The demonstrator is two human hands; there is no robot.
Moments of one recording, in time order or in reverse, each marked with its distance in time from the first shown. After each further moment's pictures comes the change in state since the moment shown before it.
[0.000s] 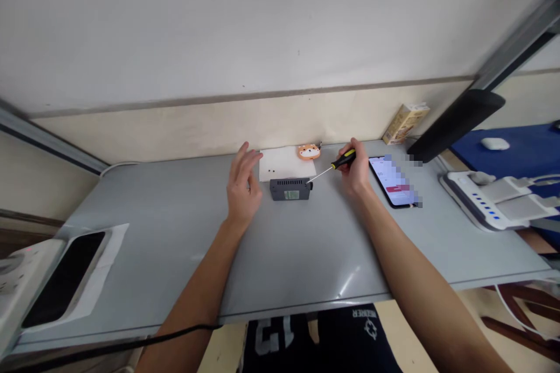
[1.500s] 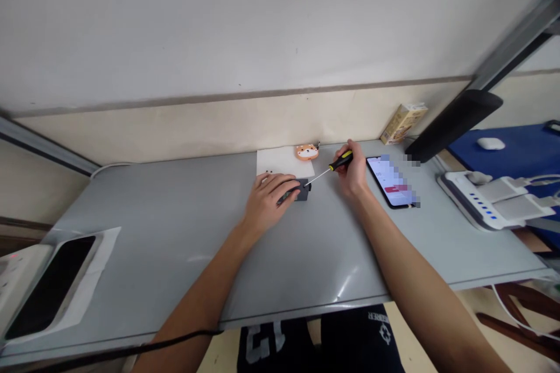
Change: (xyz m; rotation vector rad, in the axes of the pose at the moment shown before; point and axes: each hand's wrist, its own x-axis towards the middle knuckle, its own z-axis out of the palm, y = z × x) left_hand -0.013 0.032 0.016 -0.020 -0.353 0.211; right_hand -0.001 0.003 0.002 -0.005 0.016 0.035
